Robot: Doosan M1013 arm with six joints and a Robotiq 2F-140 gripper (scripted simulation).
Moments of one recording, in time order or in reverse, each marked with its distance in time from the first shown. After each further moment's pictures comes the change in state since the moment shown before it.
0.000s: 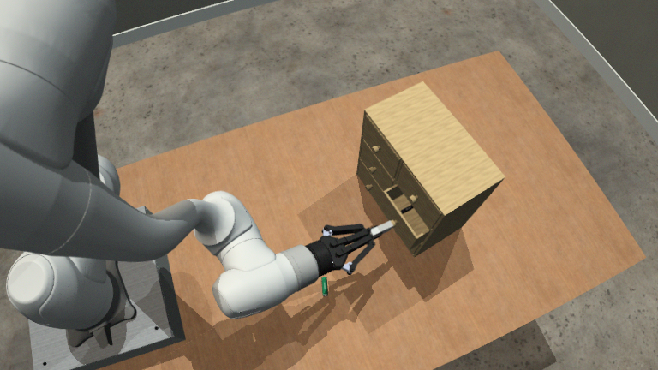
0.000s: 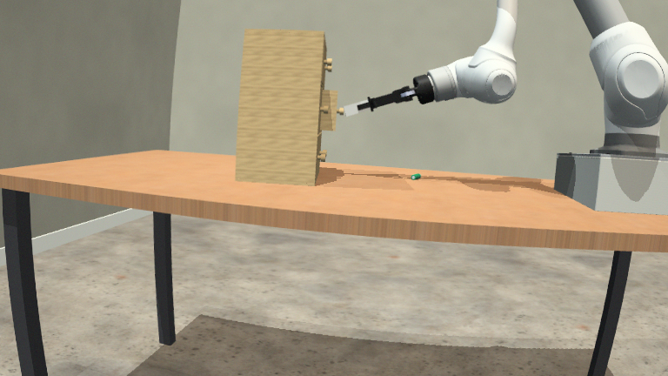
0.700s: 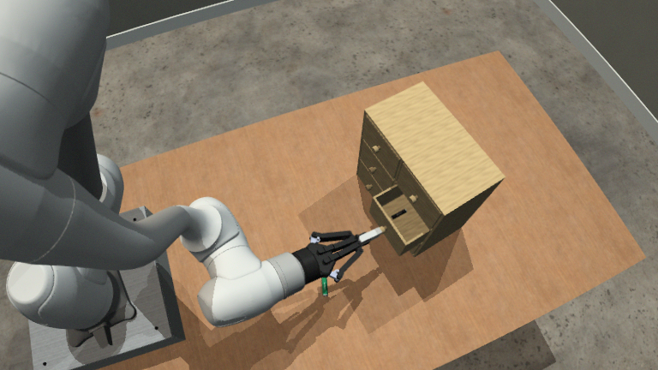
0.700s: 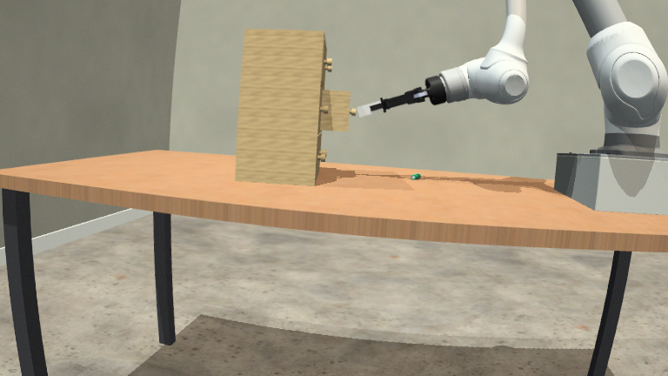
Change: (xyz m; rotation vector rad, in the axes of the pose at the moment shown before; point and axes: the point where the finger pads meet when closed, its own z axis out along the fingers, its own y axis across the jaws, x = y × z) arm -0.011 0.000 -0.031 0.000 0.000 0.000
